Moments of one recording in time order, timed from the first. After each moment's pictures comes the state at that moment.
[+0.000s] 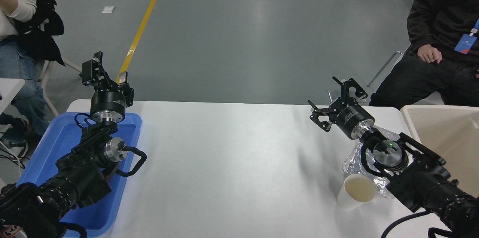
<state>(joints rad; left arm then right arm) -0.76 0.14 -0.67 -0.33 0.05 -0.12 -0.77 0.72 -0.25 0.69 0.57 0.06 0.46 0.05</state>
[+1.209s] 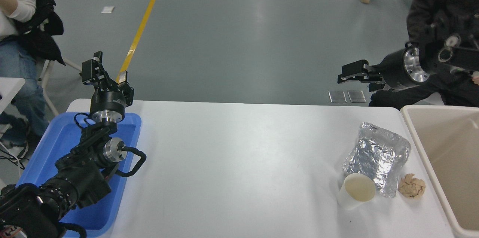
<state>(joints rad) -0.76 0.14 -0.67 -0.33 0.05 -0.12 -0.77 1.90 -0.53 -1.02 1.22 -0.52 0.47 0.04</state>
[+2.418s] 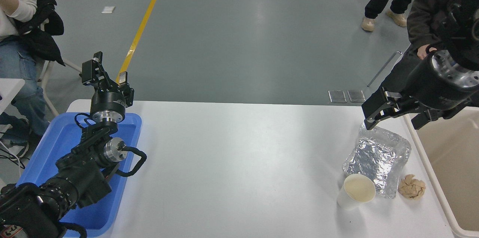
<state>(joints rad) -0.76 0.14 -0.67 -0.33 0.05 -0.12 -0.77 2.36 -0.36 -1.44 1.60 -0.23 0.65 0.07</state>
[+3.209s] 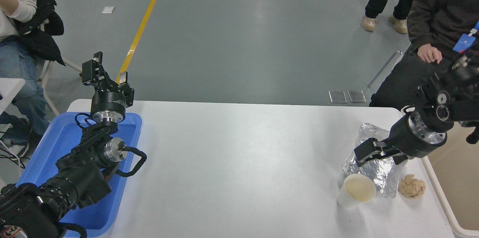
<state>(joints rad) -0.76 0.14 -0.67 -0.33 0.05 -0.12 -0.77 1.83 -0.53 -1.19 1.48 -0.53 0.42 0.07</state>
